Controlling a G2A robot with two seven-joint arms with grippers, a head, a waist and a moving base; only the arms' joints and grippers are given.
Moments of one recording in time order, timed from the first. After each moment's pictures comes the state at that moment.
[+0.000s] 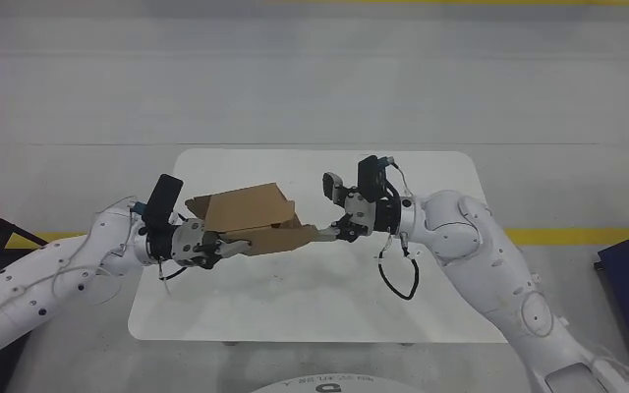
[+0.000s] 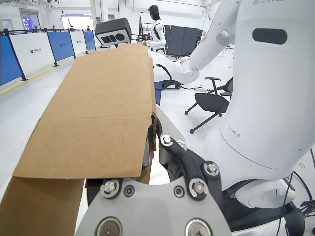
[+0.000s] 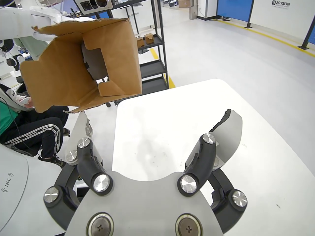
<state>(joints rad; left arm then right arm) 0.65 -0.46 -0.21 -1.70 0.88 -1.01 0.81 -1.26 -1.00 1.11 -1.82 -0.43 -0.74 0.53</state>
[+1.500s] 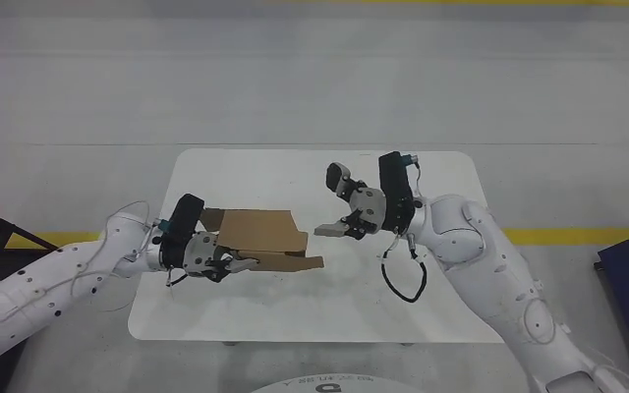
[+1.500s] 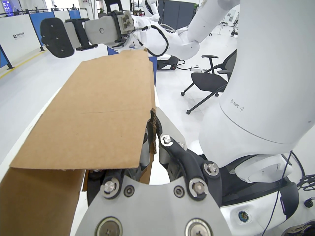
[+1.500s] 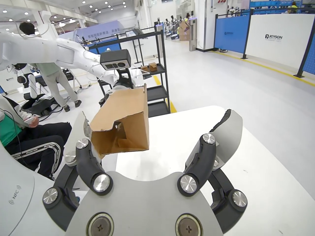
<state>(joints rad) 0.65 -0.50 -0.17 -1.64 1.03 -1.01 0.81 -1.31 -1.00 1.14 -1.84 -0.46 -0.78 0.37</state>
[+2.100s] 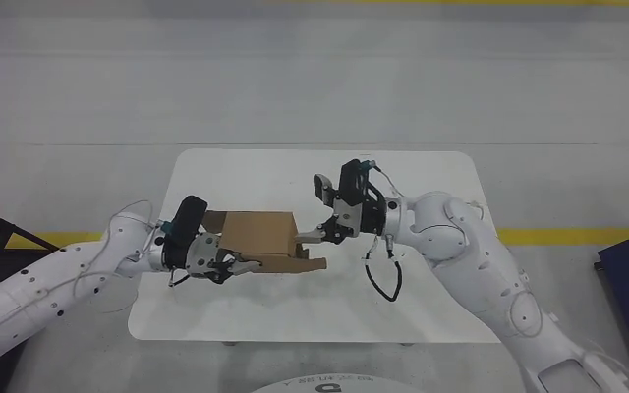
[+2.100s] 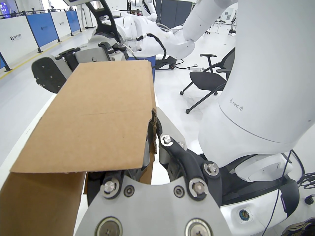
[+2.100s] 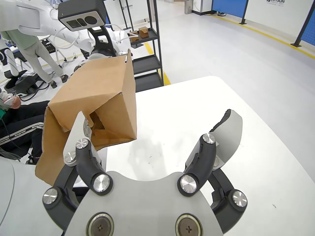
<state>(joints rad) 0.65 -0.51 -0.17 -1.66 1.04 -1.01 0.81 -1.24 -1.02 1.05 -1.83 -0.52 -0.67 0.52</state>
